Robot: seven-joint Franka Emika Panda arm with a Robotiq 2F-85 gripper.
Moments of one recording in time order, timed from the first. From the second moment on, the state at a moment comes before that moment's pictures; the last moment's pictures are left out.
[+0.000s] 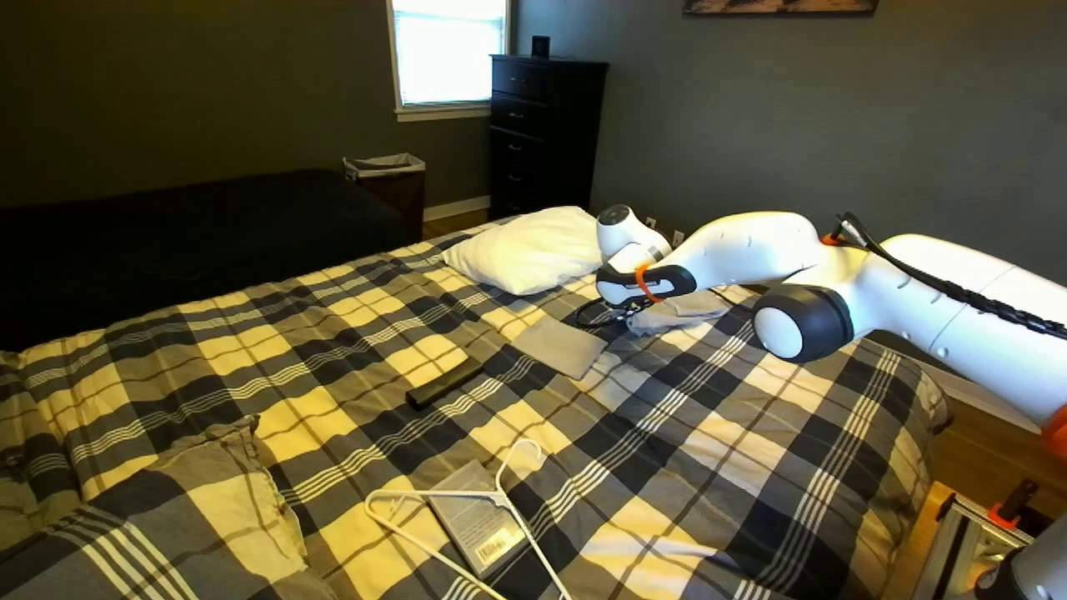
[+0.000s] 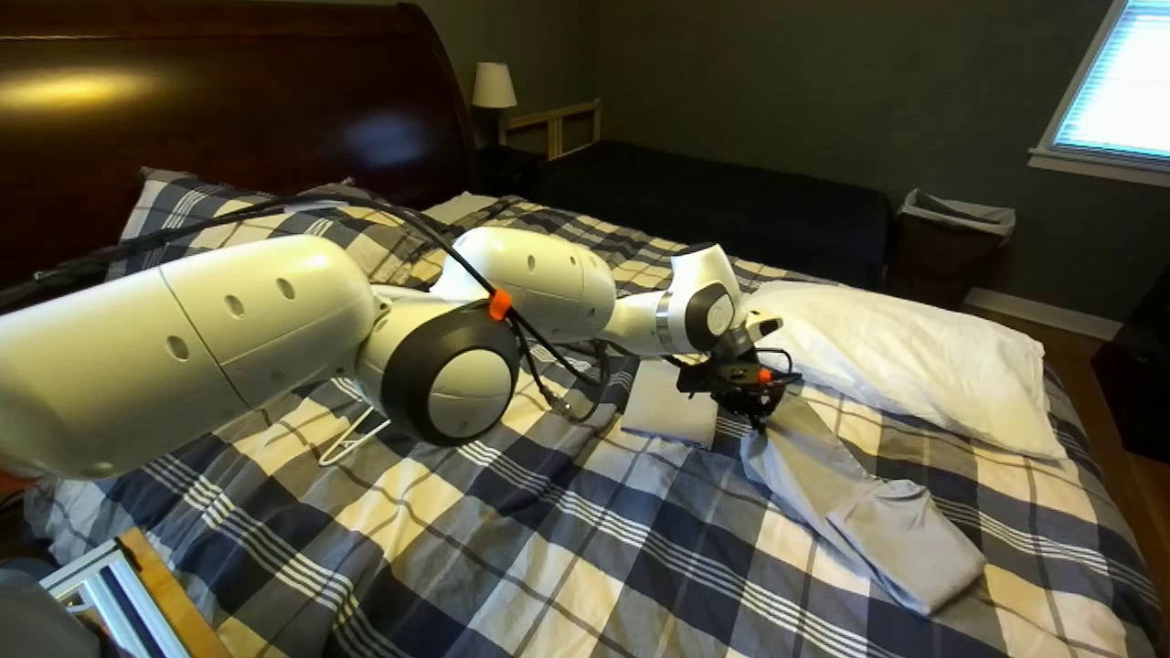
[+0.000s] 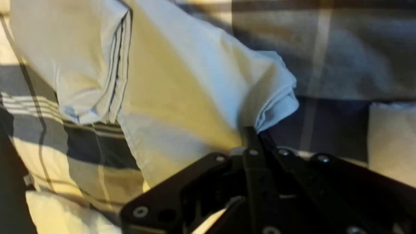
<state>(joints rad) -0.19 1.44 -0.21 -0.61 -0.33 2.25 -0.09</state>
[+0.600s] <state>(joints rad) 0.01 1.33 -0.13 -0.79 -0.35 2.36 -0.36</state>
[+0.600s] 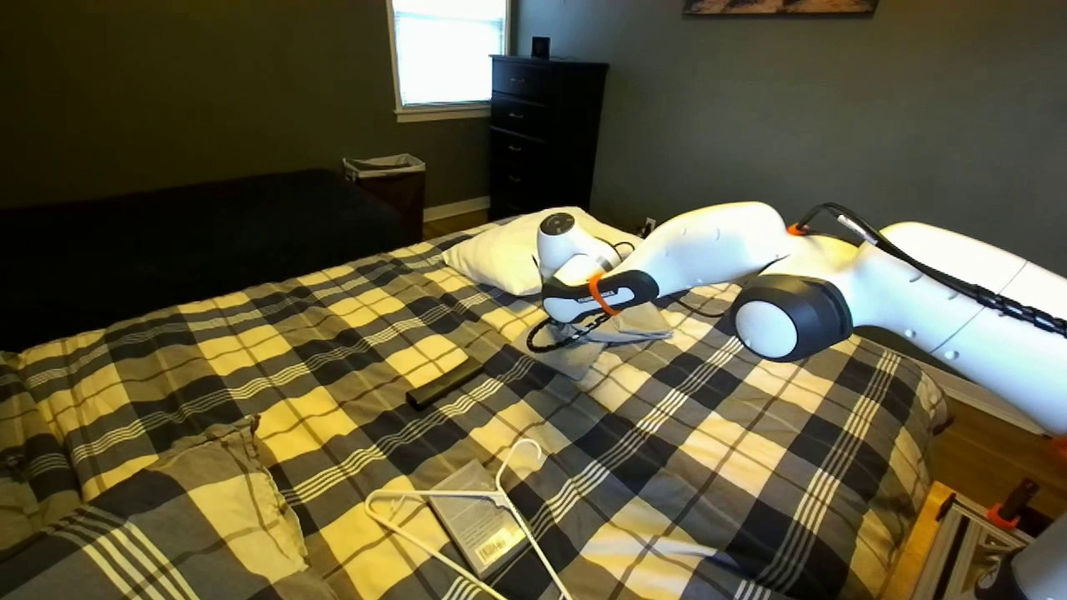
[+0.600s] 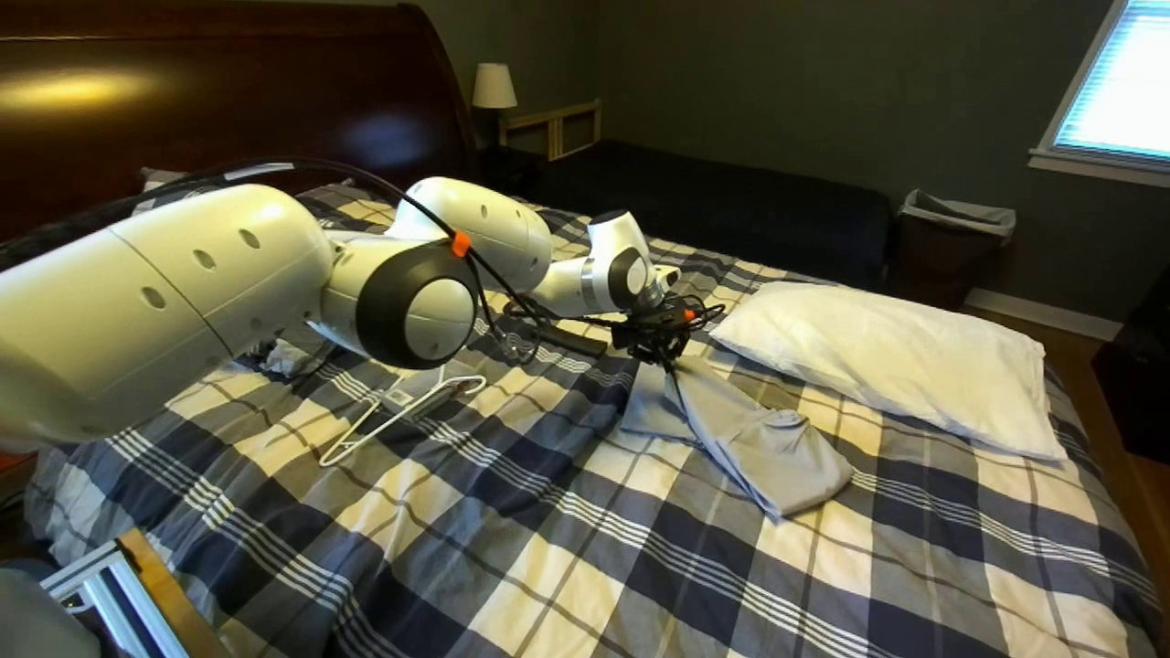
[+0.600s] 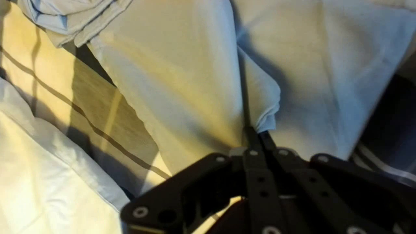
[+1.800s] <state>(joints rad) -0.22 0.97 -0.03 -1.37 -0.34 2.62 -0.80</state>
